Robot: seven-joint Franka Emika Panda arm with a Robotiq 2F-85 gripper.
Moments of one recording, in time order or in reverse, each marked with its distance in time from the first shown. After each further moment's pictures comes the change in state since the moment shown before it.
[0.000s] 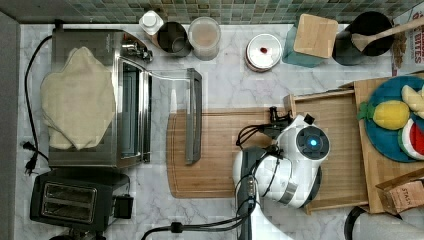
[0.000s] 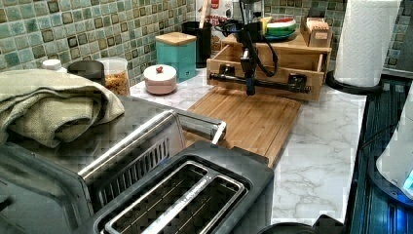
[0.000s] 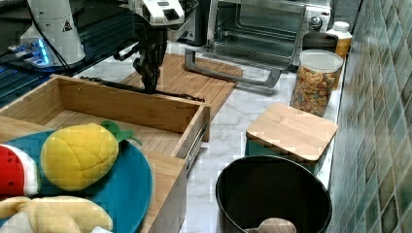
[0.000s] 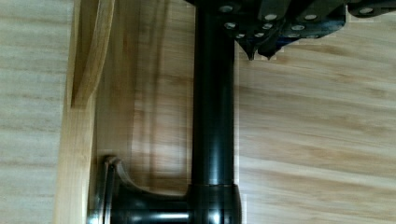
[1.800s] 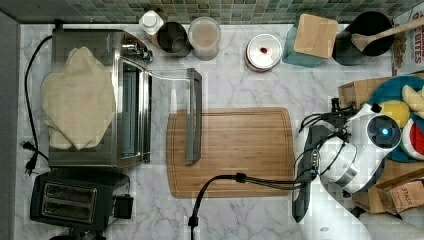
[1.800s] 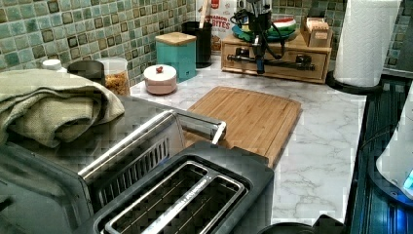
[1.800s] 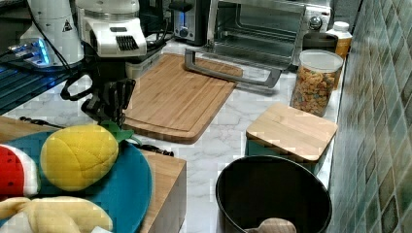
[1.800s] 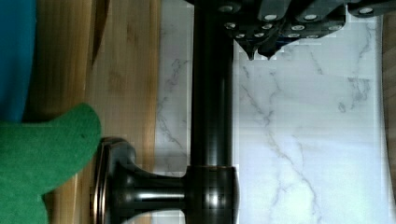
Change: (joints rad) arm -0.122 0.232 -0.133 0.303 -0.052 0.018 -0.182
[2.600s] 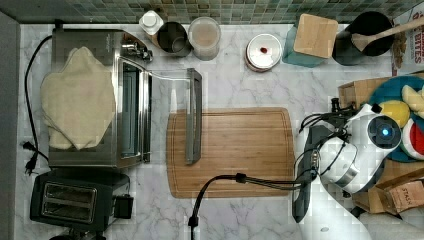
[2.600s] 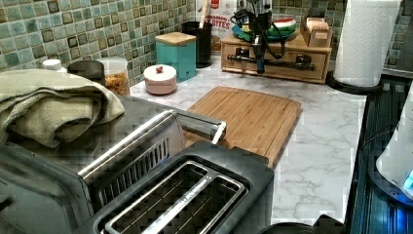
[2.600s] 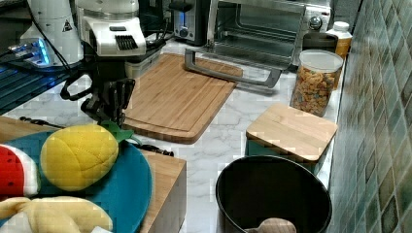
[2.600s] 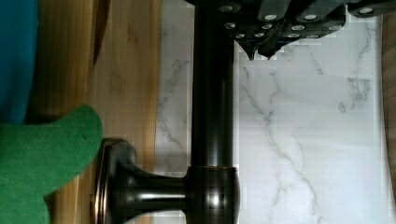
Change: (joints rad) arm 0.000 0.000 -0.001 0.000 0.001 -0.001 0.000
